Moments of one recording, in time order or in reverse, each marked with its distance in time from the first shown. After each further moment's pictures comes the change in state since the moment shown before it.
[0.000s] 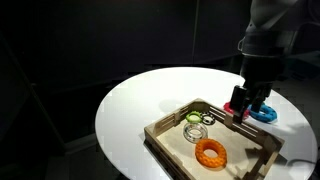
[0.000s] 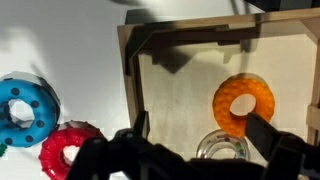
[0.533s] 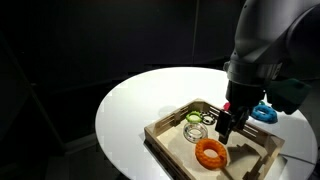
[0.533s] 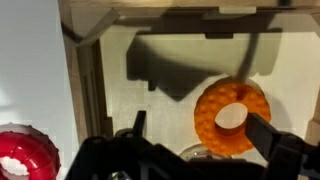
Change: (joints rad) arm 0.069 0.153 -0.001 0.003 -0.026 0.180 0.000
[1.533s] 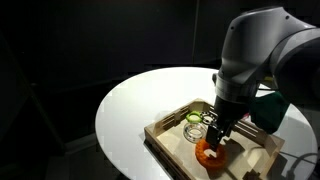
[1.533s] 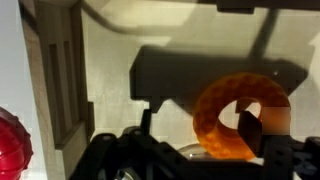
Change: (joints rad) arm 0.075 0.123 -0.048 0.043 -0.165 0.105 0.086
